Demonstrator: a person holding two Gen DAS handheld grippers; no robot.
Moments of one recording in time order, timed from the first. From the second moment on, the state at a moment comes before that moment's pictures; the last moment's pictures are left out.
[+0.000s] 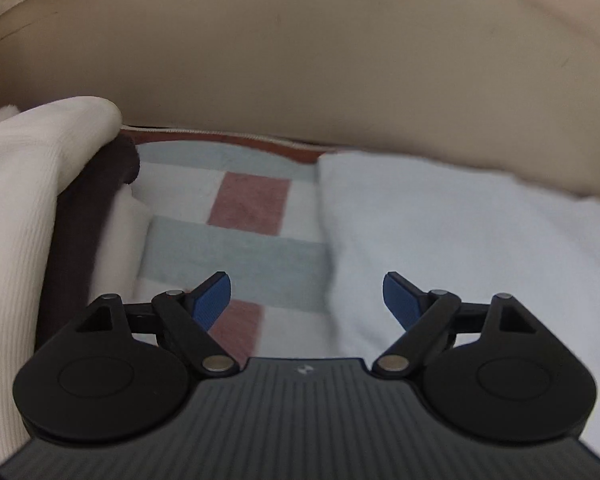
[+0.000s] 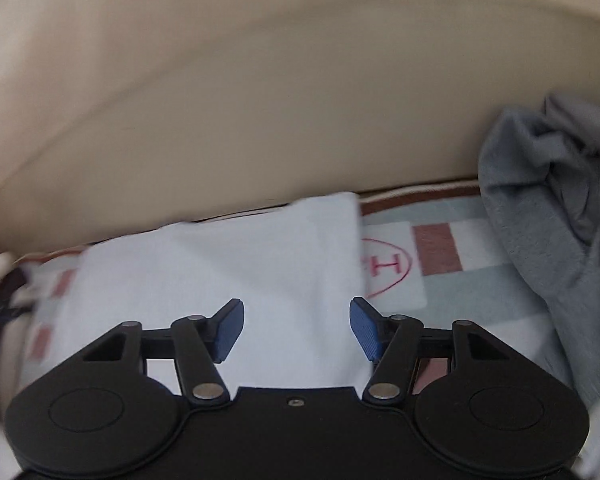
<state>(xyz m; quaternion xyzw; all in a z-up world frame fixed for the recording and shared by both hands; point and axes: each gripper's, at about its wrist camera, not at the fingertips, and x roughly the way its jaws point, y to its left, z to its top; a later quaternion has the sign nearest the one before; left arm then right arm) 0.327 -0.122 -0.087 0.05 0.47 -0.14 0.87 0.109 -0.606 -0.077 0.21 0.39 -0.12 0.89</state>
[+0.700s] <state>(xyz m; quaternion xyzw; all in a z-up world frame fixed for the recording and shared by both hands) 0.382 -0.139 -0.150 -0.03 0.49 -0.19 0.85 0.234 -0.622 -0.168 0.09 0.34 -0.13 0.93</state>
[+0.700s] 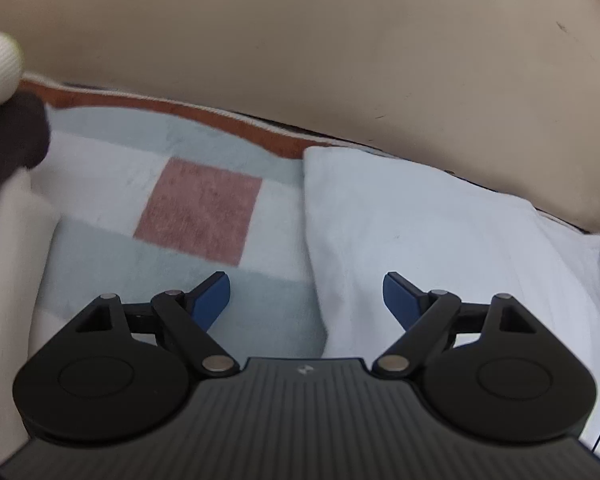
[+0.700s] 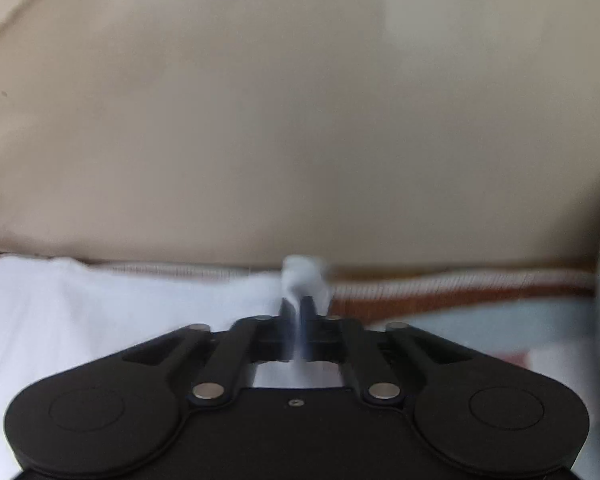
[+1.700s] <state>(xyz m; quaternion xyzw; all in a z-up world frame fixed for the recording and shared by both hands) 0.326 -0.183 -0.126 0.16 0.37 -0.12 0.90 0.112 -0.631 -0.123 0.17 0.31 -0.27 0.90</state>
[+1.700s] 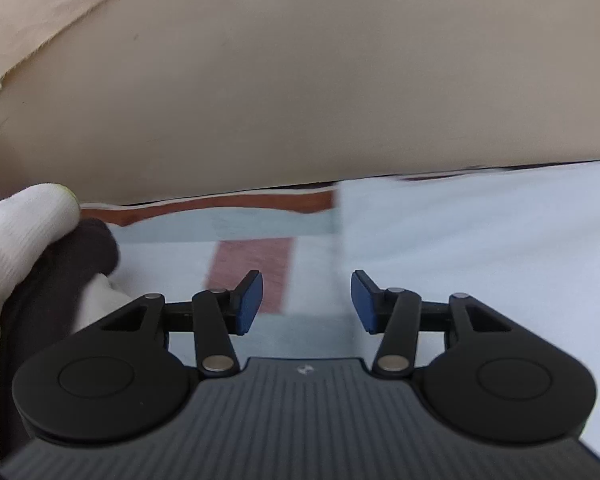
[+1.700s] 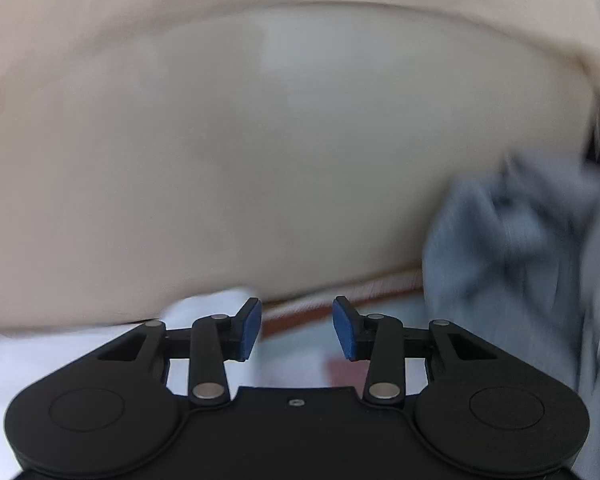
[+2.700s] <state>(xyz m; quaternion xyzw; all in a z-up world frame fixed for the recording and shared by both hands) -0.020 -0.383 -0.108 0.21 0.45 -0.51 0.71 -0.361 -0.691 -0.221 0.71 0.01 -0.41 0.57</state>
